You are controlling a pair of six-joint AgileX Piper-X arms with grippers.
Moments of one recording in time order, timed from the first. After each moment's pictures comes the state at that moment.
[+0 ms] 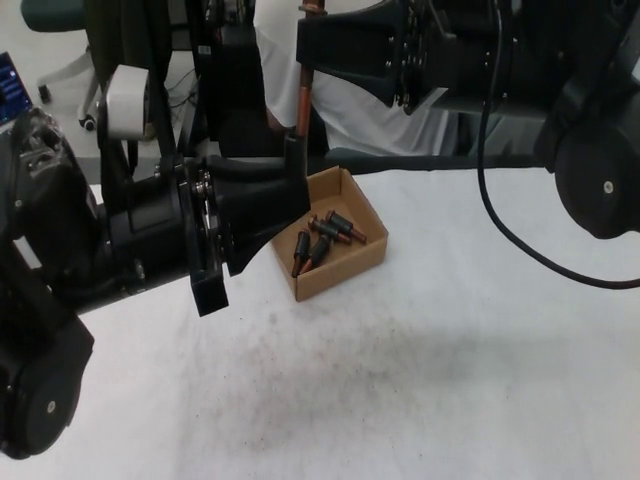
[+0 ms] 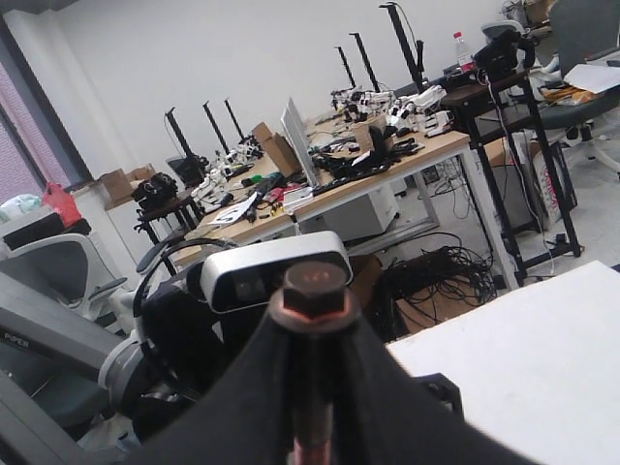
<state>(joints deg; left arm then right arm) -20.0 73.4 -28.1 -51.4 54.3 -23.1 27.3 84.4 -58.5 -31.3 -58.3 31.4</state>
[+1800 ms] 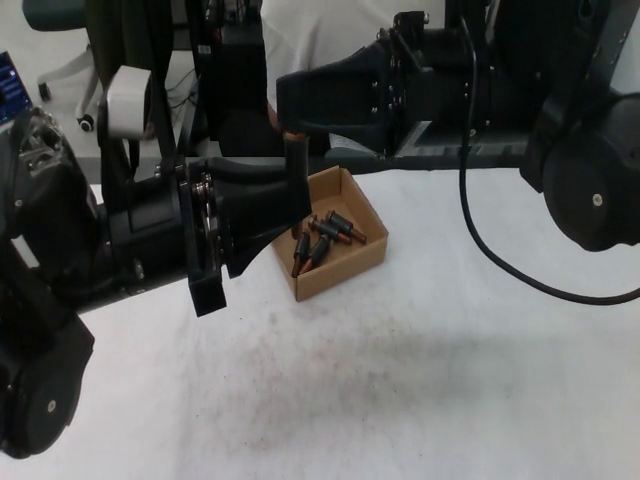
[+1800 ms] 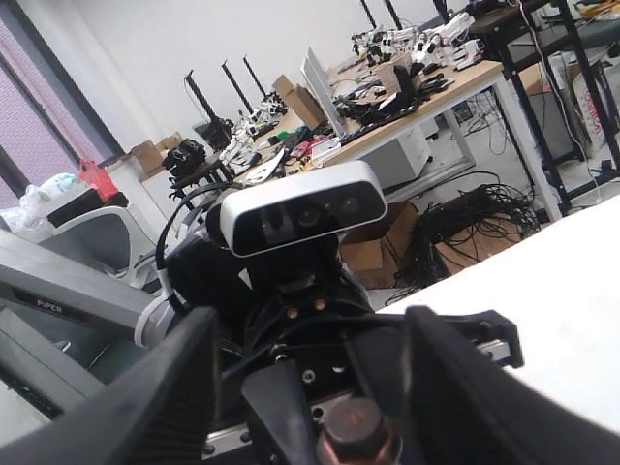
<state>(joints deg) -20.0 73.6 -28.1 -51.5 55.4 -24.4 30.0 84.4 -58.3 -24.4 -59.5 31.4</state>
